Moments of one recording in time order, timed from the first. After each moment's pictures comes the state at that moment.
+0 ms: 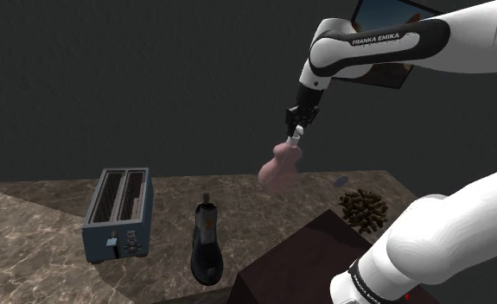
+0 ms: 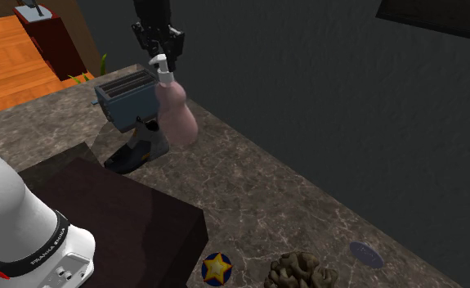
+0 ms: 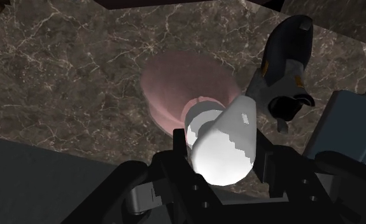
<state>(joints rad) 0.01 -0.34 -0.15 -2.30 -0.04 1.94 -0.06</state>
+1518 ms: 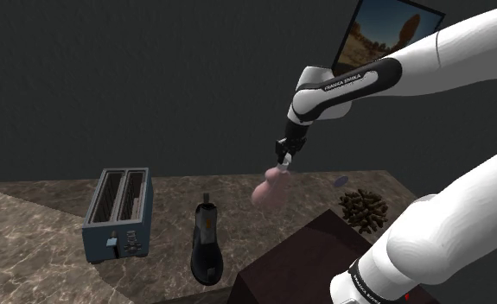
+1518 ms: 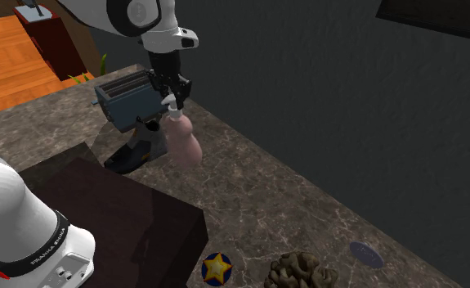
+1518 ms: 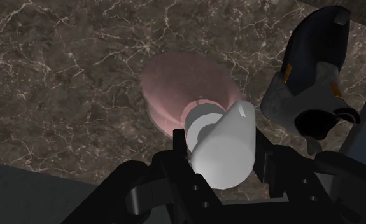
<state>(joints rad) 0.01 -0.20 -0.17 -2.49 -0.03 2.27 -0.08</state>
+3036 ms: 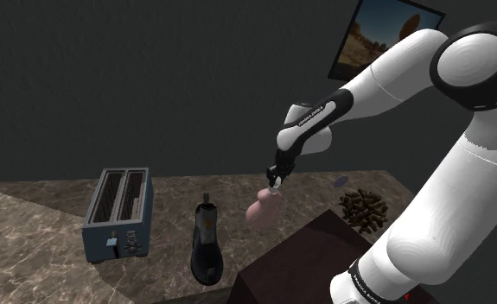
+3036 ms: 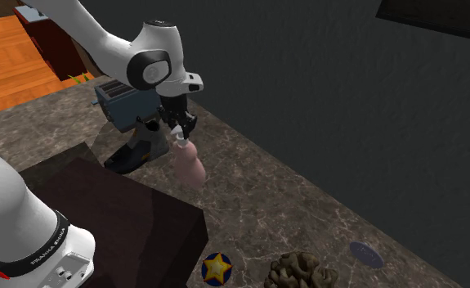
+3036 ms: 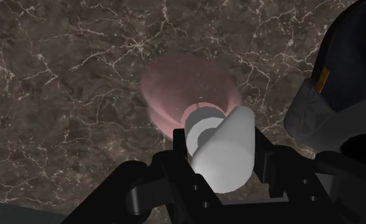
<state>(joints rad) 0.02 0.08 -0.17 -2.57 0.05 2.62 -0.14</state>
